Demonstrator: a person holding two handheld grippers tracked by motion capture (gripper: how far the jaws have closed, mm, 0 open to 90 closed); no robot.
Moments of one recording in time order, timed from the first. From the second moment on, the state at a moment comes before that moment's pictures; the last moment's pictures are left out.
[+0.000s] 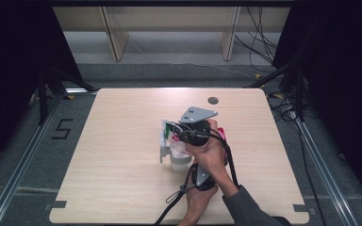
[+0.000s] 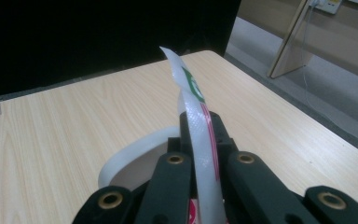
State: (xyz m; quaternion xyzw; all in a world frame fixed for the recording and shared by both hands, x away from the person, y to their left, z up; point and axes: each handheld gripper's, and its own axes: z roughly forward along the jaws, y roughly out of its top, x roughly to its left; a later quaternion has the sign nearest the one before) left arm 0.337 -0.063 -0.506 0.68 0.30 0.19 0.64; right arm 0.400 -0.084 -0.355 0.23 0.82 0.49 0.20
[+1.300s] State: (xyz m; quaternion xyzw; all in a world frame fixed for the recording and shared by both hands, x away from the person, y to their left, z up) left arm 0.338 -0.066 -0.509 0.68 0.32 0.19 0.64; right arm 0.399 -0.094 -0.350 0.24 0.81 0.51 0.19
